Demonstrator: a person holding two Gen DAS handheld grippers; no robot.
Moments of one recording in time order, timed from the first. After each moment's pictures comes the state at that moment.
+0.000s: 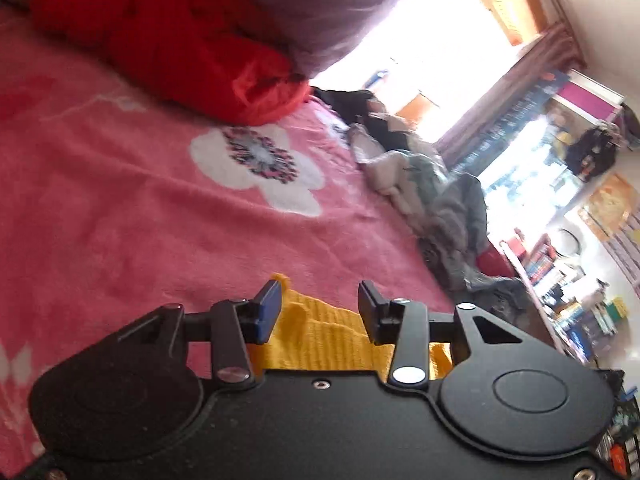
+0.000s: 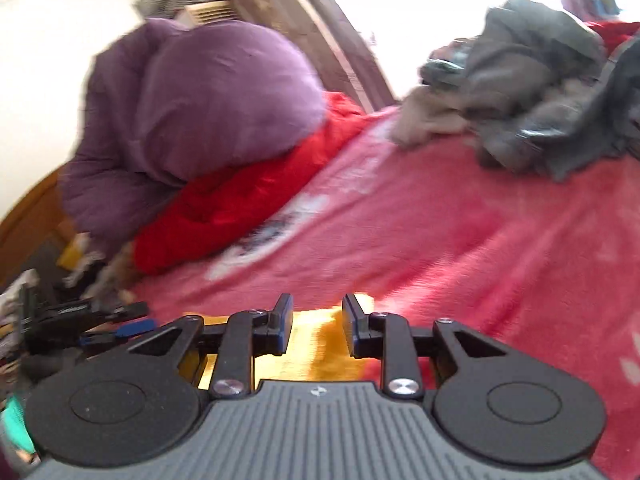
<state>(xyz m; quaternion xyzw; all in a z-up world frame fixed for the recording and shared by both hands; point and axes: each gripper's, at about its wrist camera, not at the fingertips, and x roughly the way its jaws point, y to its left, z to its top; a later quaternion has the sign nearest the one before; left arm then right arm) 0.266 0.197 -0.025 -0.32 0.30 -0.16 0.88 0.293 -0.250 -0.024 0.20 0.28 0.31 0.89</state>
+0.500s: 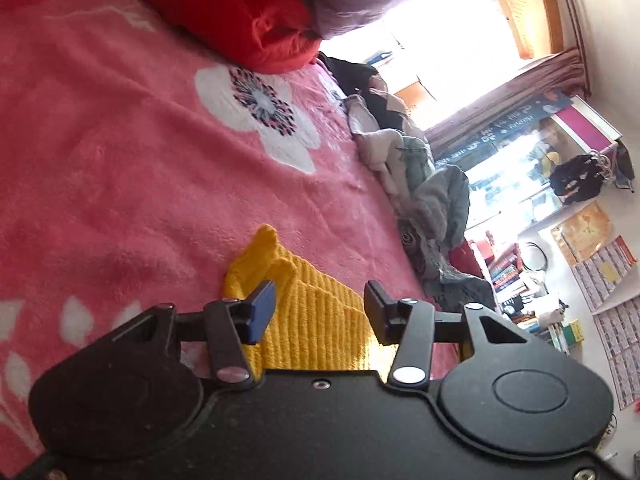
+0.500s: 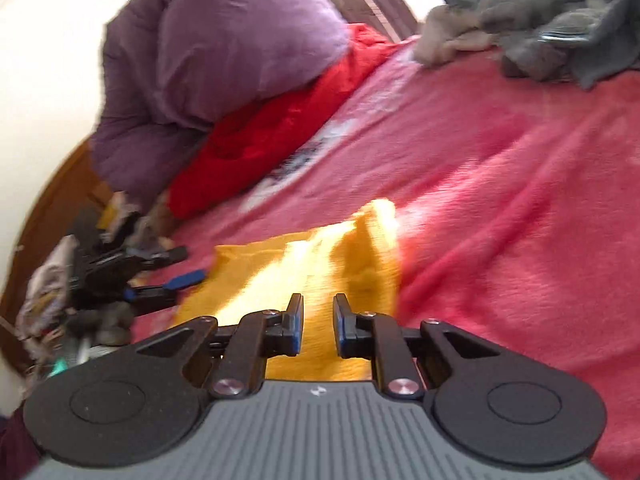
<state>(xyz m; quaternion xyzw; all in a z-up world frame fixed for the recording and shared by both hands) 0.271 0.202 -0.051 -0.41 0.33 -0.19 0.83 0.291 -0.256 -0.052 0.22 0.36 0.37 0.83</state>
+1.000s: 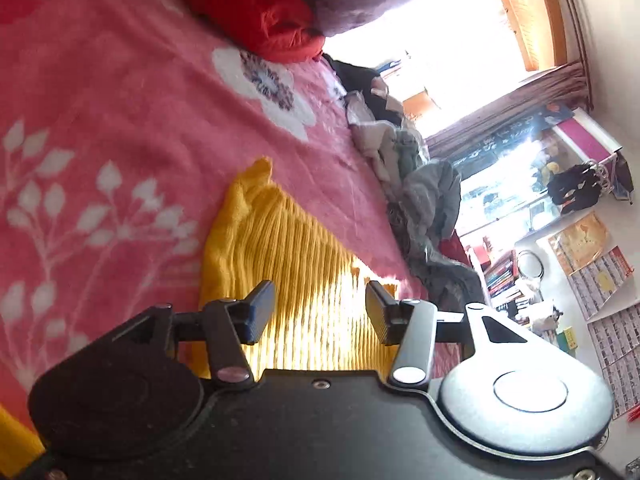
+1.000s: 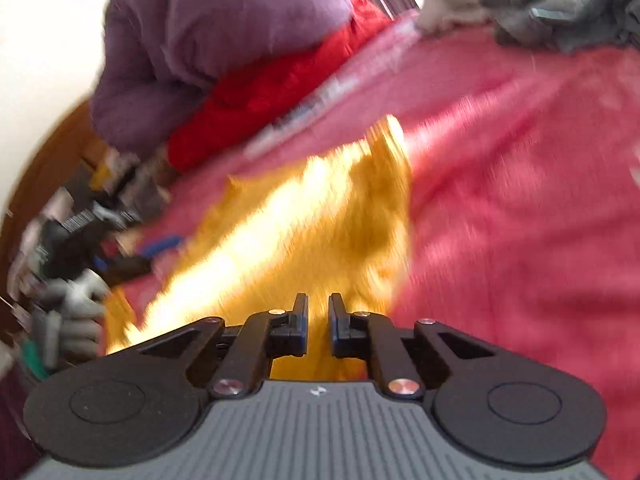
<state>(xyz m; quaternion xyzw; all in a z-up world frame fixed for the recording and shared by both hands) 0.186 0.175 -0.047 -0.42 0.36 -0.12 0.82 0.218 -0.247 -0.056 0.18 0.42 0.32 0.83</state>
